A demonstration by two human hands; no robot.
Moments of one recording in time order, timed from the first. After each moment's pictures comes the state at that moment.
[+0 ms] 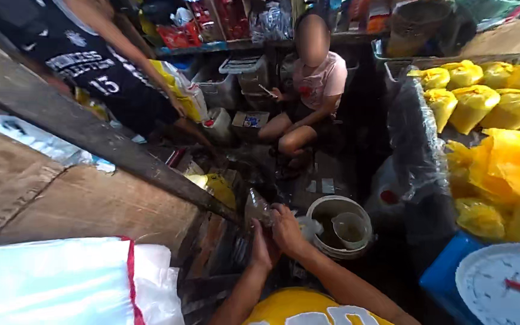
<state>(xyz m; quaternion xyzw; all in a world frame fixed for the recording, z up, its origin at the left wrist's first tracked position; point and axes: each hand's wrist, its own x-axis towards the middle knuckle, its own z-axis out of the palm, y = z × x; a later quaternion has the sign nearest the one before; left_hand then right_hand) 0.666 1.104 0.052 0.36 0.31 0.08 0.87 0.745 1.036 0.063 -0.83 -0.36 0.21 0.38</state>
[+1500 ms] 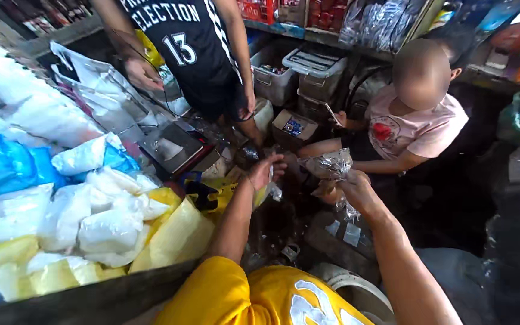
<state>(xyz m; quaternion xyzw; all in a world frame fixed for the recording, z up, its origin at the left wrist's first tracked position) 0.962 1.470 0.059 0.59 0.29 0.05 0.75 1.100 1.215 0.132 -0.76 -0.38 0.24 0.46</state>
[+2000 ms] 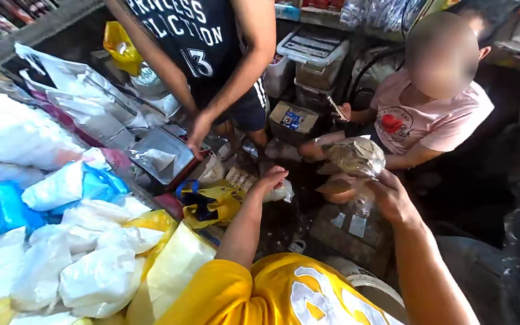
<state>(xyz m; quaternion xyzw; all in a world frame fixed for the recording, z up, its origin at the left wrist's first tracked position) 1.016 1.499 0.012 0.67 0.40 -0.10 0.62 1.136 1.217 0.121 -0.71 -0.34 0.20 0.58</state>
